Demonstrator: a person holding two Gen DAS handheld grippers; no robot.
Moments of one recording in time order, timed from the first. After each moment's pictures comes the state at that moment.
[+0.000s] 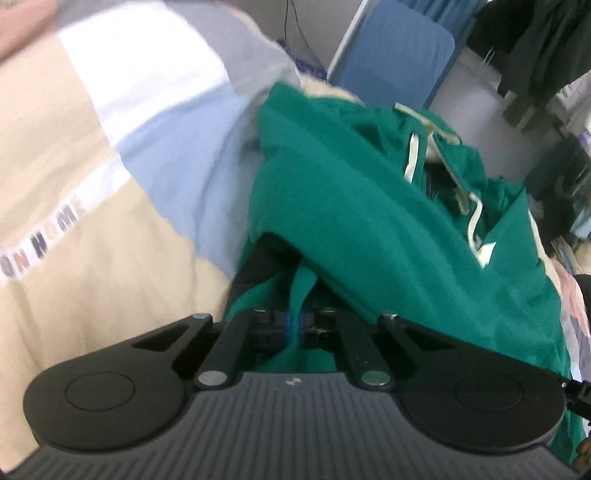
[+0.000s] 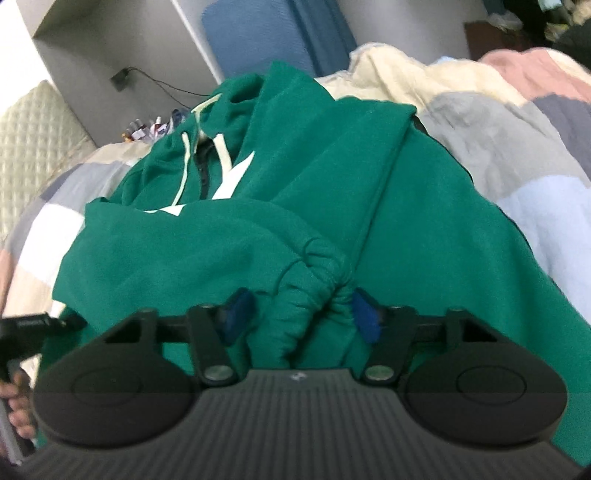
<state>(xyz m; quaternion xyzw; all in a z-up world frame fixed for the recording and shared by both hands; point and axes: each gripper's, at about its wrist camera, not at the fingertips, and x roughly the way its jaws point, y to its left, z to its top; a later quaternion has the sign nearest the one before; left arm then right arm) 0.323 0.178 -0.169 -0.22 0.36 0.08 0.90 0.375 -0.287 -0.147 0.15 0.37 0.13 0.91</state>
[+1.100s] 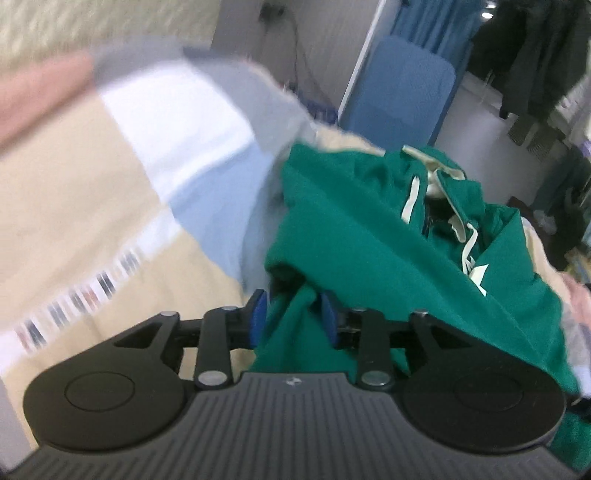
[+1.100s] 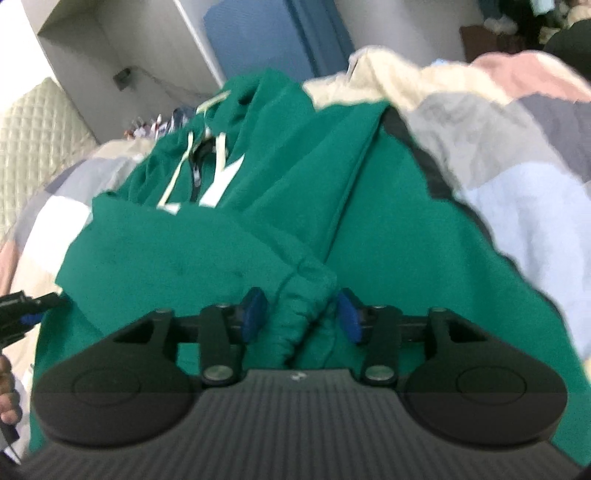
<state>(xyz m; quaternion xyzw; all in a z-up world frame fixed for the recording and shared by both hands) 0.274 0.171 -0.123 -0.17 0.31 0.12 0.93 0.342 -0.290 -0.134 0.15 0.37 0.11 0.91</state>
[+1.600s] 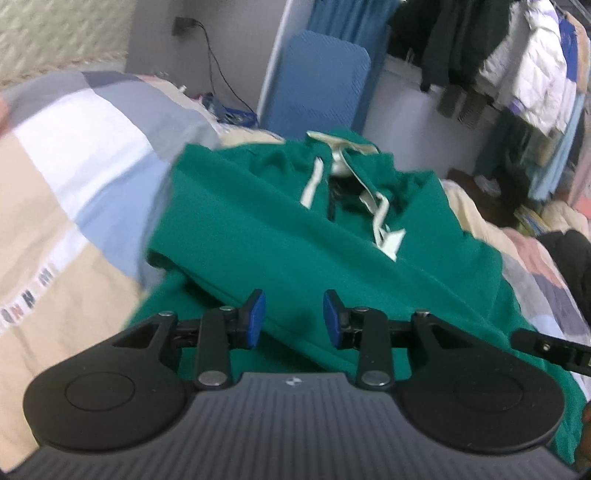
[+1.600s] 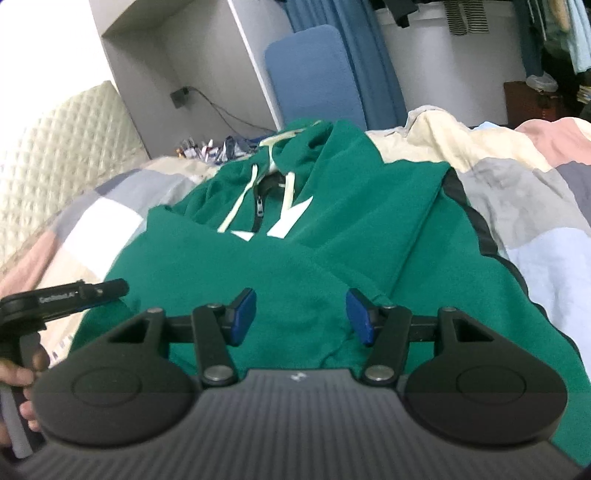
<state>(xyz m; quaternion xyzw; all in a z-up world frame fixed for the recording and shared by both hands) 0.282 0.100 -0.124 -0.13 0.30 0.00 0.95 0.322 -0.263 -0.110 0.11 0.30 0.18 0.93</state>
